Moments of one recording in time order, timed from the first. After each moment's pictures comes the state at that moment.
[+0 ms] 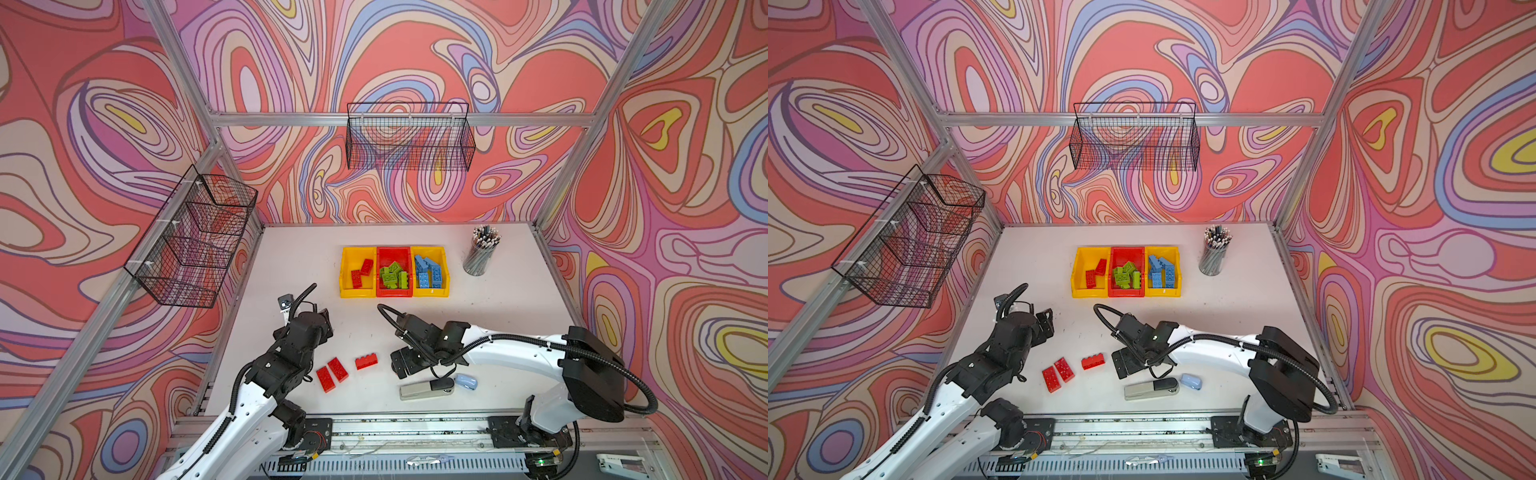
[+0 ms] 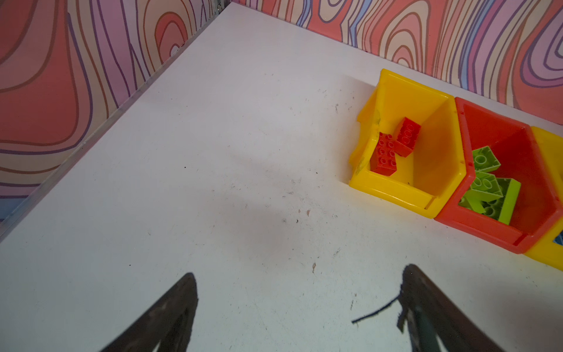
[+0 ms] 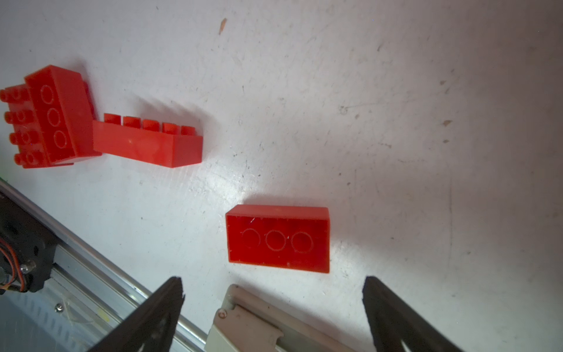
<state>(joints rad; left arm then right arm) -0.49 0.66 0.54 -0.59 -0.58 -0.67 1.06 1.58 0.99 -0.57 -0.02 0.64</state>
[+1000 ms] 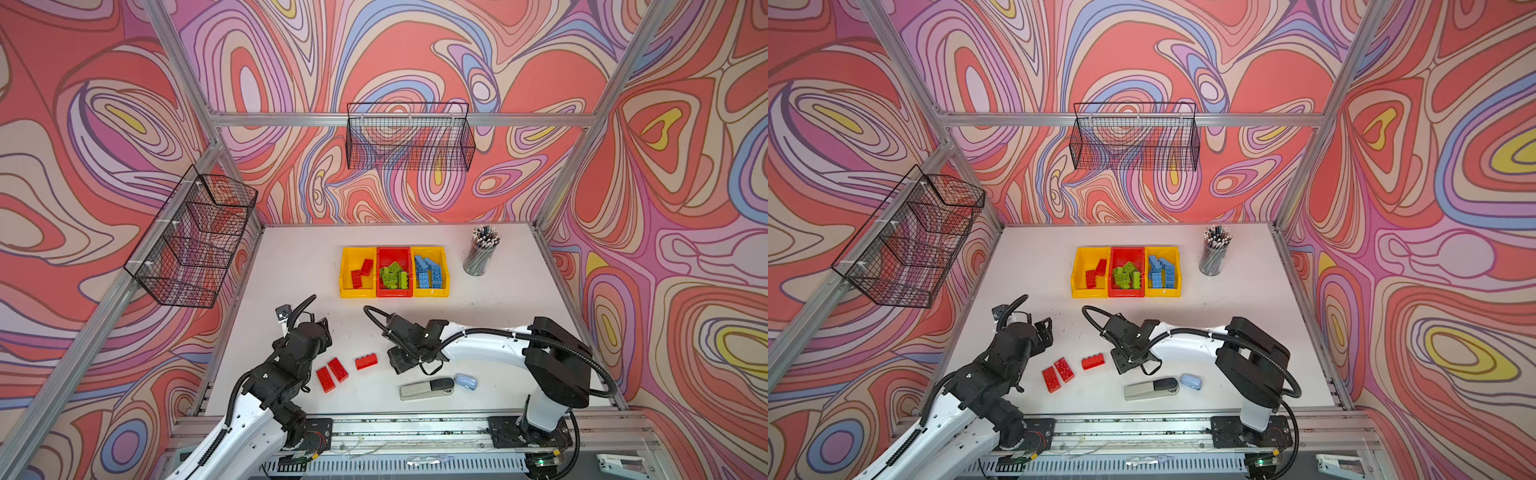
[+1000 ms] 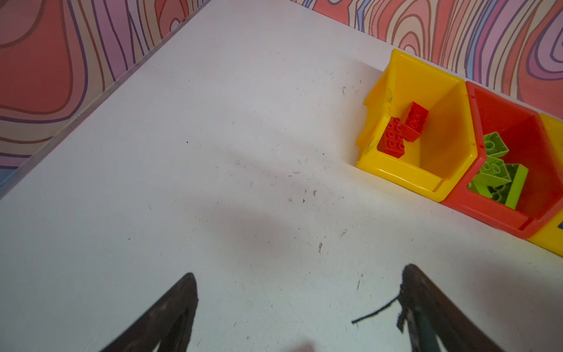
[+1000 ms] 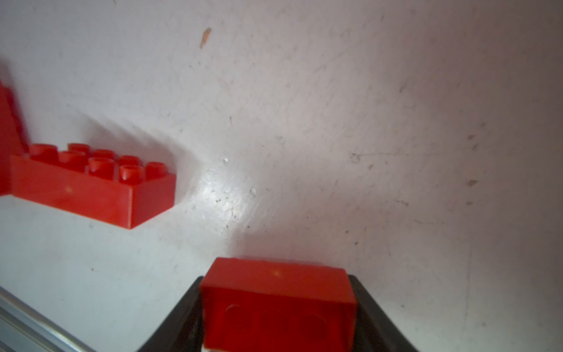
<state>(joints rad) -0.52 0.58 0.47 -0.64 -0.57 -0.74 1.06 1.75 1.11 -0.57 0.05 0.57</state>
